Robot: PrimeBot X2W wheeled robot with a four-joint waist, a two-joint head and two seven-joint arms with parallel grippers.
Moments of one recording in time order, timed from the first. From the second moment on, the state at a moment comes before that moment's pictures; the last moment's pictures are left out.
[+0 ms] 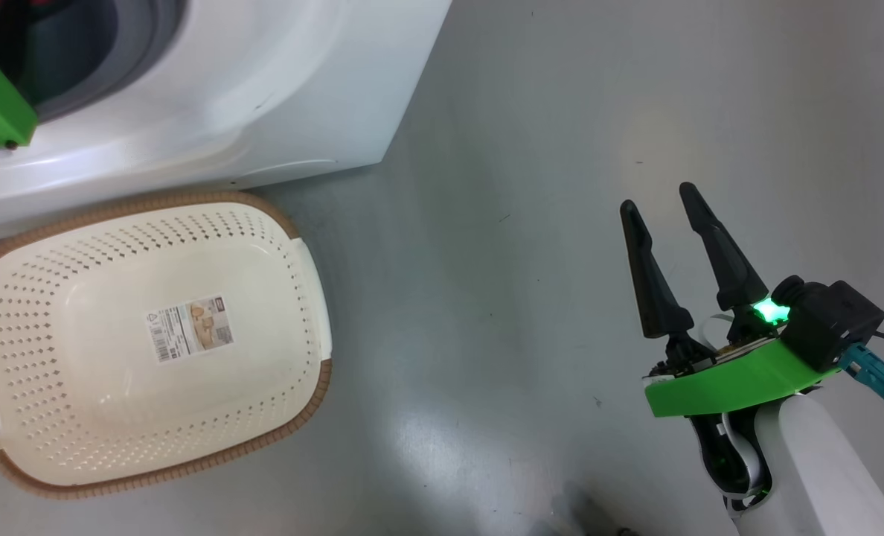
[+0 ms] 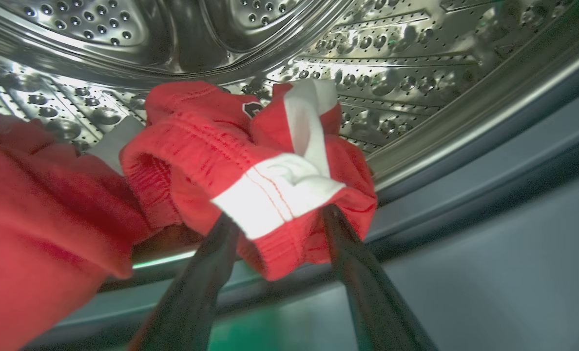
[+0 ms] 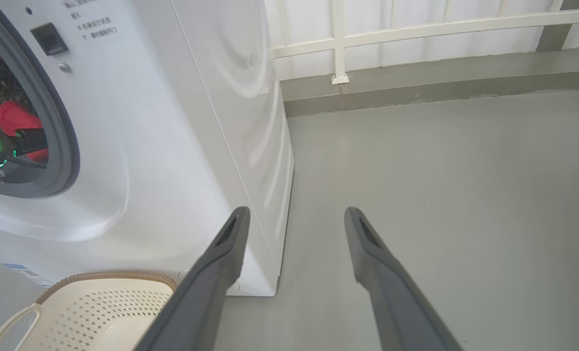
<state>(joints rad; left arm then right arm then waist) -1.32 0.50 -0.72 0.99 -0.99 -0.13 -0.06 -0.30 -0.05 0.14 0.10 0.39 0.12 -0.26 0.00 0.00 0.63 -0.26</state>
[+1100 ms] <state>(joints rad) -0.87 0.43 -0.41 0.77 -0.85 -0.13 -0.25 -0.21 -0.05 0.07 0.14 0.34 0.12 -0.26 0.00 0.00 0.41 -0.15</state>
